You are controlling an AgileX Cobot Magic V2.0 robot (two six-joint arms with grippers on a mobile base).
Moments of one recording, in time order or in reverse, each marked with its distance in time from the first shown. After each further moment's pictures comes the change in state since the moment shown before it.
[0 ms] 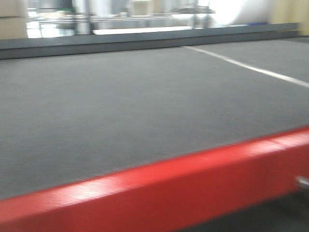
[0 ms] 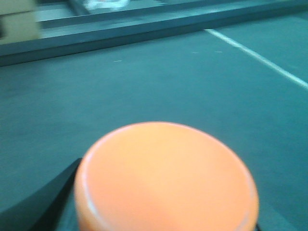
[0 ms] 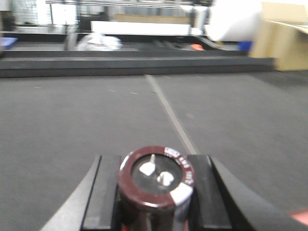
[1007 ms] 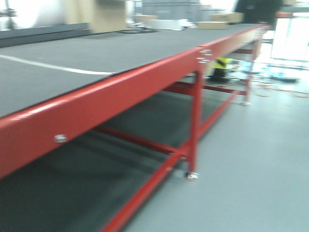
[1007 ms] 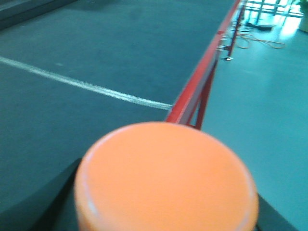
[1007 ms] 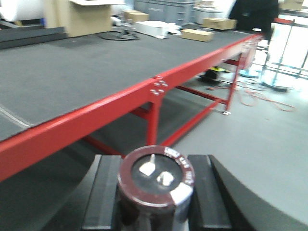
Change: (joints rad) left arm 0.000 0.000 0.000 0.000 0.000 0.000; right arm 0.000 0.000 0.000 0.000 0.004 0.002
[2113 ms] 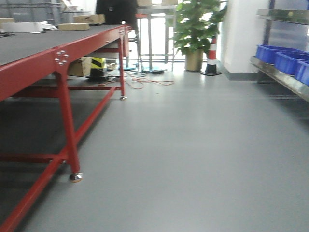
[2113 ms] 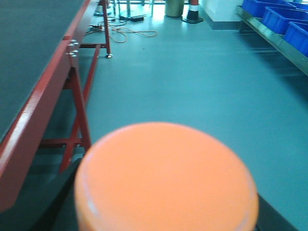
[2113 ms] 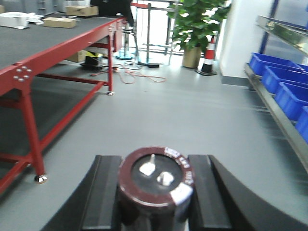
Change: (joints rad) left arm 0.000 0.000 0.000 0.000 0.000 0.000; right arm 0.000 0.000 0.000 0.000 0.000 0.000
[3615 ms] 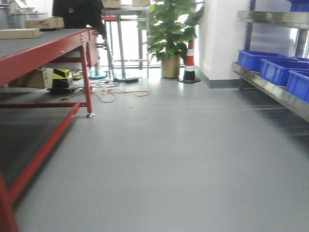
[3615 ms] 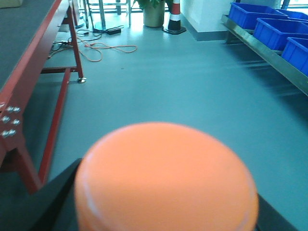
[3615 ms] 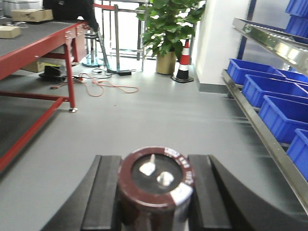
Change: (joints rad) left arm 0.000 0.000 0.000 0.000 0.000 0.000; right arm 0.000 -0.001 0.000 0.000 0.000 0.000
